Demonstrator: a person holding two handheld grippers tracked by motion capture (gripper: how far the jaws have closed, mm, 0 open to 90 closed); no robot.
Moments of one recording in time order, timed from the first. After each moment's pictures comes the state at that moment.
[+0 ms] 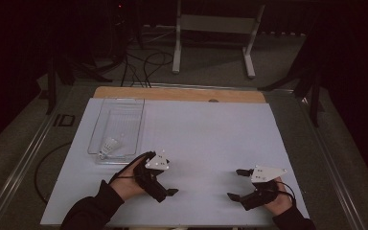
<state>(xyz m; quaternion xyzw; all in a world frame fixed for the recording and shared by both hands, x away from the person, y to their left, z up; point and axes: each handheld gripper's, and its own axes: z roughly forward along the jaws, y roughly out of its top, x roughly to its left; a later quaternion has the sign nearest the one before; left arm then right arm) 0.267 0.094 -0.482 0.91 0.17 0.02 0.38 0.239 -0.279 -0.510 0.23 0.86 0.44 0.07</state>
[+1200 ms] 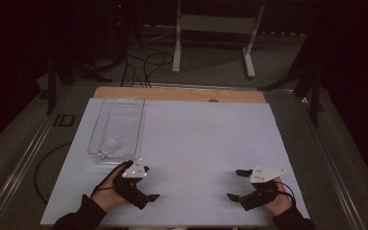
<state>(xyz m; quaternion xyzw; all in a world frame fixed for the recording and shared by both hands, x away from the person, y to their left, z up) 0.249 0.150 -0.509 0.89 0.22 0.03 0.39 0.239 -0.278 -0.512 0.23 0.87 0.44 0.07</state>
